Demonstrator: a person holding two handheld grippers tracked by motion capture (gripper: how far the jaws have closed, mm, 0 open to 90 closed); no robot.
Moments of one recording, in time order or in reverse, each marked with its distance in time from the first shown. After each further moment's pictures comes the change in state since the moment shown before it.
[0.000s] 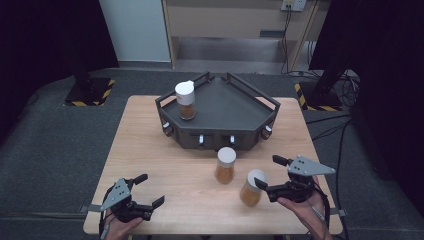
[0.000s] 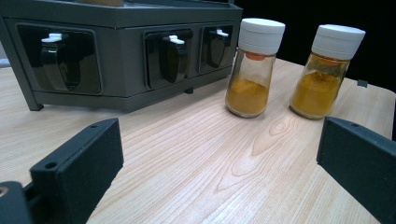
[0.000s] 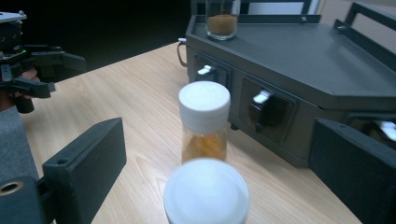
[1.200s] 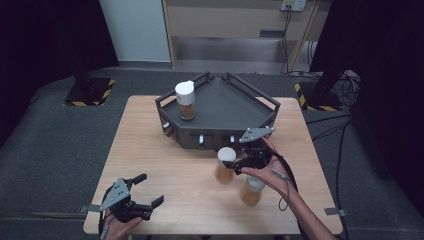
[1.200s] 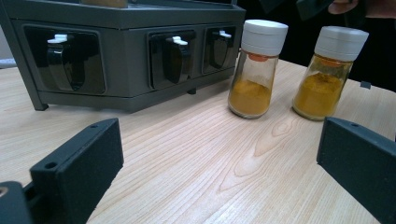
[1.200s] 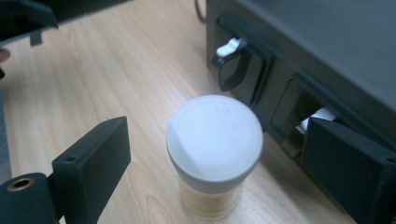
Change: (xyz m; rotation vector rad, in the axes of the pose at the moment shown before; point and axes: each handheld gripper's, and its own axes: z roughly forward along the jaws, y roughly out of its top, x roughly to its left) left arm -0.001 0.000 -0.002 -0.004 0.012 -0.002; right arm -0.035 0.080 0.129 0.315 0.140 -0.065
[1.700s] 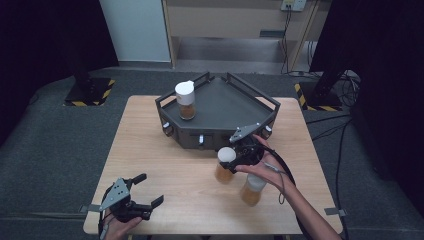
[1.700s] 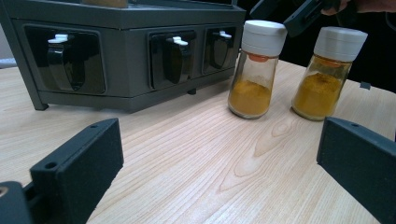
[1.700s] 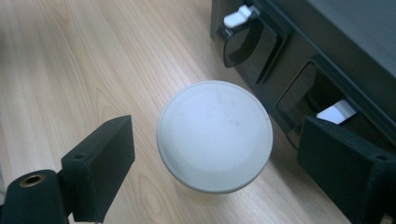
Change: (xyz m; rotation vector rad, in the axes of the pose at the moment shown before) left arm 0.000 0.000 0.000 0.000 0.000 0.000; right arm -0.002 0.036 0.020 0.169 0.008 -0.054
